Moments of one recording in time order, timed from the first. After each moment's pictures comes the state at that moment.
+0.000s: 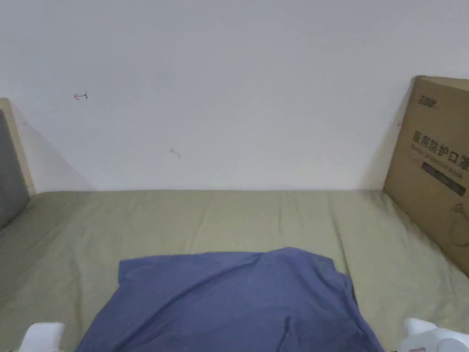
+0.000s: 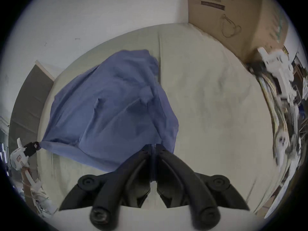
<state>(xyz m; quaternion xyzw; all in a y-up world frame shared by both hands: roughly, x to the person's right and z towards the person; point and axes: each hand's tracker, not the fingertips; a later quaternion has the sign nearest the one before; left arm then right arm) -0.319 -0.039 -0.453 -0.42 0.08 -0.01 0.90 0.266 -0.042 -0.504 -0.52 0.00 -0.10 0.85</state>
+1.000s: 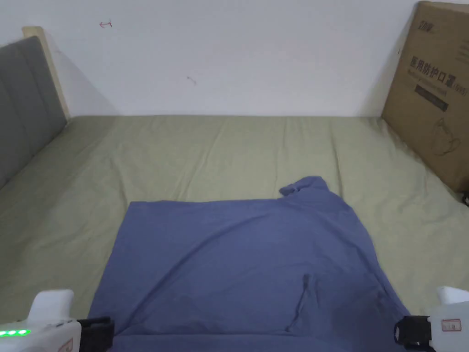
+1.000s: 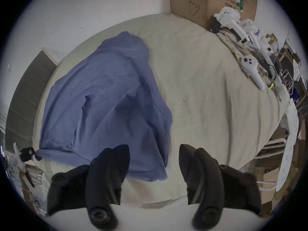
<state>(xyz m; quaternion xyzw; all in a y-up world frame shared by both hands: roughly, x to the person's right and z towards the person) -0.298 -0.048 -0.204 -0.41 0.06 0.03 0.91 0.290 -0.056 -0.273 -0.52 -0.02 -0.08 0.85</state>
